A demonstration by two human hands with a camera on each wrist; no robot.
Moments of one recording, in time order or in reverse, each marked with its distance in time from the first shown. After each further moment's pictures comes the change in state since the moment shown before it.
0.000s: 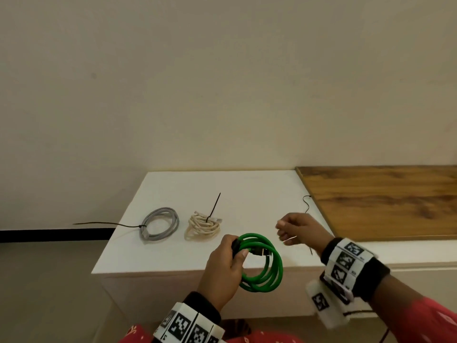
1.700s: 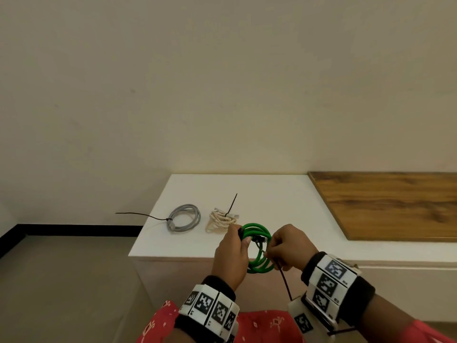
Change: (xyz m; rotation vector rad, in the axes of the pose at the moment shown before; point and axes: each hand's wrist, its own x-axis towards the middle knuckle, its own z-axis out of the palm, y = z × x) left_hand -0.021 0.015 -0.011 0.193 0.187 -0.026; right_hand -0.075 -0.039 0.065 -0.437 -0.032 -0.011
